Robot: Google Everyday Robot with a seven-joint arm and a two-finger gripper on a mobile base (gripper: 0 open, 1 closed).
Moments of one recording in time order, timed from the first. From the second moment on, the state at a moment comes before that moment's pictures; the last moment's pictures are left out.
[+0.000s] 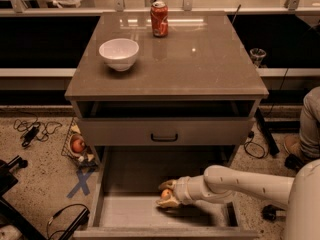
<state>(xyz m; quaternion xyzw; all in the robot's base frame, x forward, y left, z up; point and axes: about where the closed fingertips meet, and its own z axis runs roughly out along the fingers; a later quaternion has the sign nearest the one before) 0.498 -0.014 0.376 -0.57 0.69 0.28 0.33</state>
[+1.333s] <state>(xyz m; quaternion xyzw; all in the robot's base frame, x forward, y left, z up) 0.503 0.001 0.397 -0.57 0.67 0.30 0.37</state>
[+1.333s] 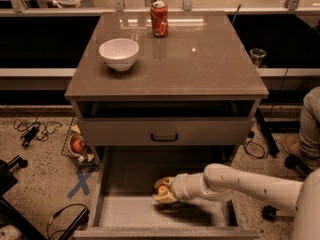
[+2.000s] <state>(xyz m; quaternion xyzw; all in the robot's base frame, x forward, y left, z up) 0.505 -0.054 0.537 -0.49 0.68 0.37 0.41</state>
